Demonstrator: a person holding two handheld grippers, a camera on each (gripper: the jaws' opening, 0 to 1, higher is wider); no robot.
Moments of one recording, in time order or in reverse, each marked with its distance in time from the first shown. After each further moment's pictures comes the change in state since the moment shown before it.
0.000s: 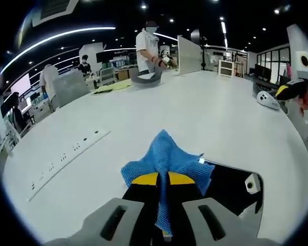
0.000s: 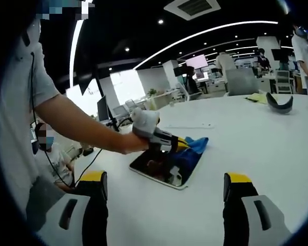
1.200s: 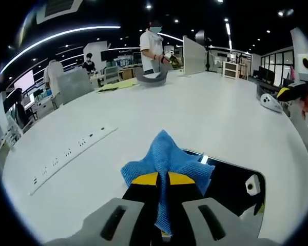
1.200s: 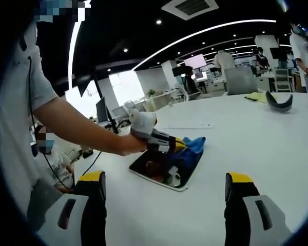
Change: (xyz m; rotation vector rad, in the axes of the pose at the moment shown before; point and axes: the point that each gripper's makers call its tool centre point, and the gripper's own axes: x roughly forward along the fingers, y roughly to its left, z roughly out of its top) left arm -0.006 0.008 -0.004 -0.032 -0.001 0.026; right arm 0.004 0.000 0.006 0.009 -0.008 -0.004
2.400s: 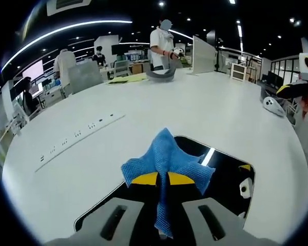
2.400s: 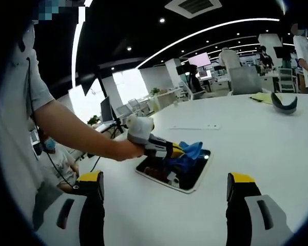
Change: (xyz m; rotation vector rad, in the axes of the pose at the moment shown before) left arm -0.031 -0.010 -0.019 -0.070 0.030 0.057; right arm -0.001 0.016 0.008 -0.002 0.017 0.035
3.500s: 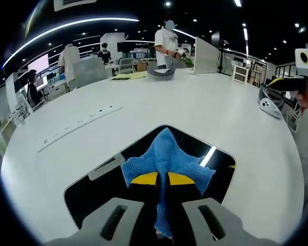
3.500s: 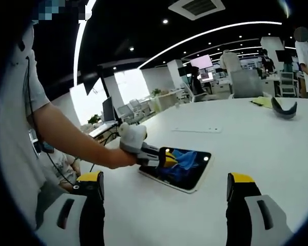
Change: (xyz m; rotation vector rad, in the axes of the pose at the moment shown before) left arm -0.026 -0.026 -0.020 -0.056 0.006 0.022; right arm -0.013 0.009 0.007 -0.021 -0.008 0.001
